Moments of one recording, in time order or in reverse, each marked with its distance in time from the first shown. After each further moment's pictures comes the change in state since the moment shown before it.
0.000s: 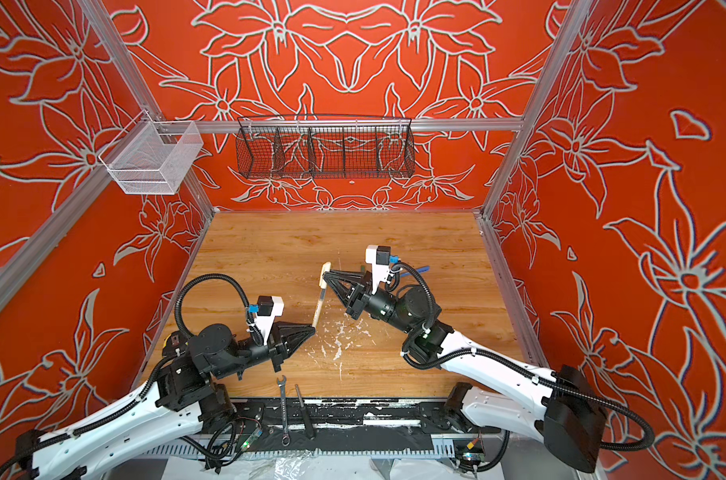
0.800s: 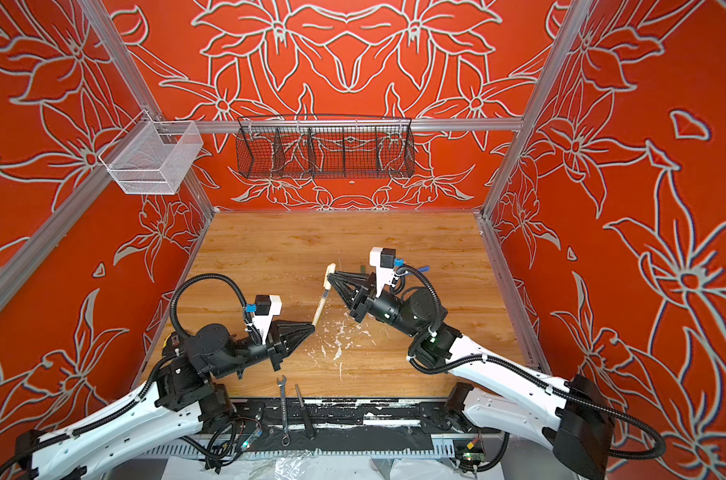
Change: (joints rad) left arm 0.000 -0.002 0.005 0.033 0.002 0.014; right arm 0.011 -0.068 -0.005 -0.077 0.031 -0.066
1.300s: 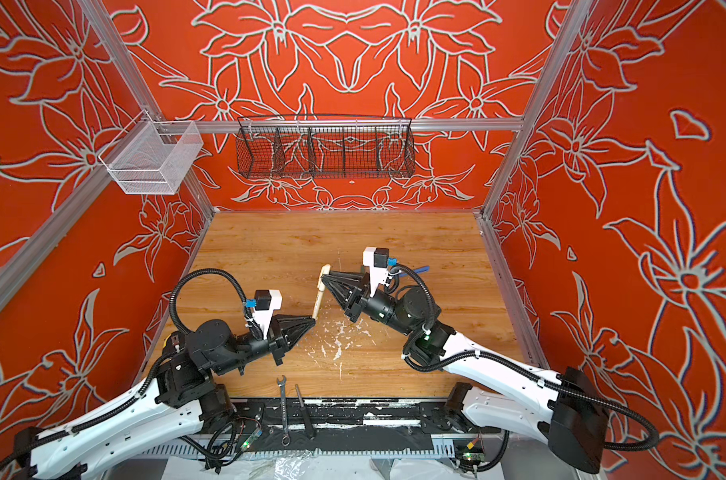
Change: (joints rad) left arm 0.001 0.039 0.056 0.000 -0.030 0.021; right arm 0.016 0.044 0.029 -0.021 -0.006 -0.030
